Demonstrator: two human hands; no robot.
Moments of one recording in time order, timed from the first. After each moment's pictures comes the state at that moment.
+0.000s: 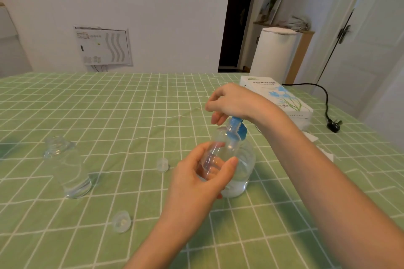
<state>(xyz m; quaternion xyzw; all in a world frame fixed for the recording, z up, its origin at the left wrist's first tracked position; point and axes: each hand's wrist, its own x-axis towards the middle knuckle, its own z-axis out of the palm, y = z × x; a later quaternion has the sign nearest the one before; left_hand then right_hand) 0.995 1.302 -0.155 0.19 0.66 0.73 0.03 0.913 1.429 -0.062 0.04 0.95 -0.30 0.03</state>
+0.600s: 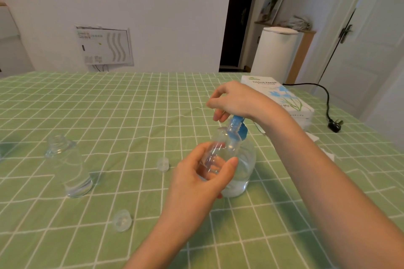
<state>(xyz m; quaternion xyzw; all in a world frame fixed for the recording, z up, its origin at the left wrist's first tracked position) 0.997 1.301 -0.155 0.20 0.66 0.72 0.03 0.915 1.431 -0.062 0.04 0.95 -0.31 0.00</state>
